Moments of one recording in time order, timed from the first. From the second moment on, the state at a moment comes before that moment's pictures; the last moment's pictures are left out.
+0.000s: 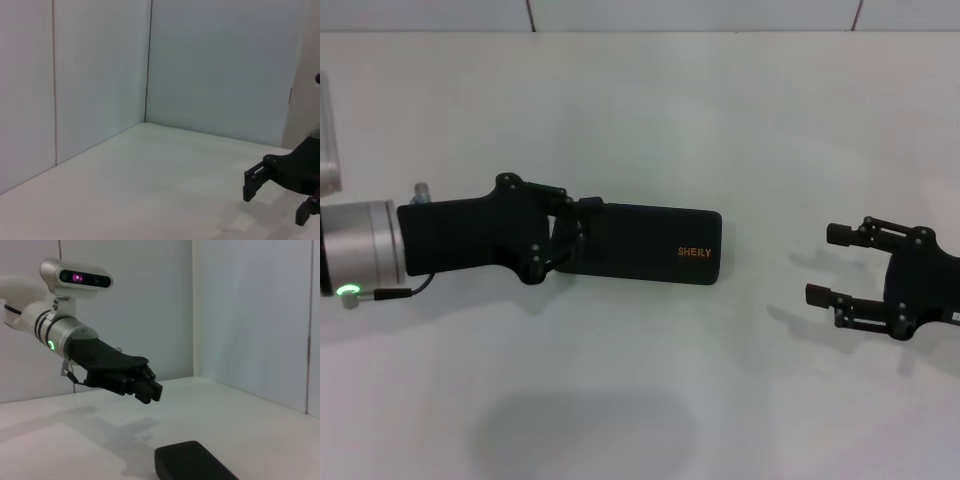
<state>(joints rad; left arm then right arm) -0.29 -2.09 1.02 0.91 1.72 1.51 -1.31 0.44 2.02 -0.94 -0.48 -1.67 -1.52 0.92</state>
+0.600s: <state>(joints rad) -0.20 -2.06 0.91 0.86 1.73 1.58 -1.26 0.43 2.02 -0.94 -0.47 -1.68 -1.59 0.91</state>
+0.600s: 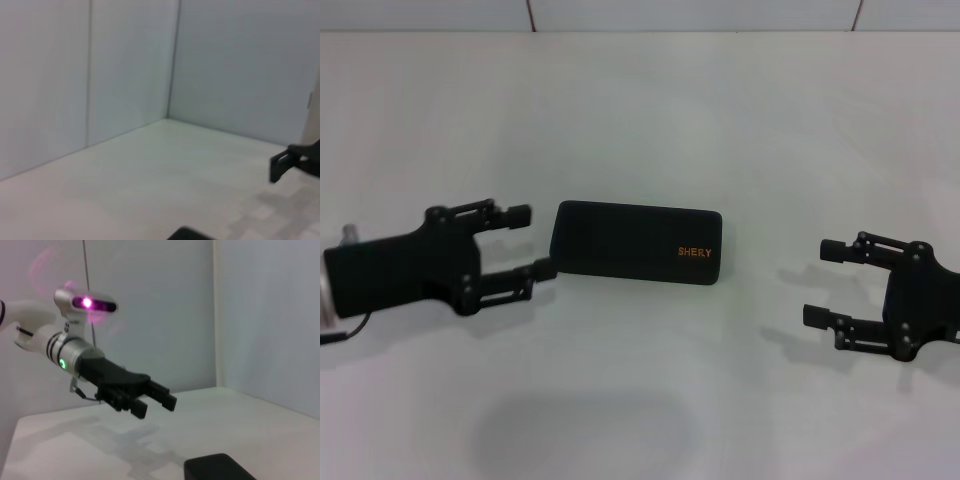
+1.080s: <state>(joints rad) -0.13 -2.05 0.79 0.64 1.78 1.57 -1.04 0.40 2.03 -0.94 -0.29 -1.67 -1.56 0.70</state>
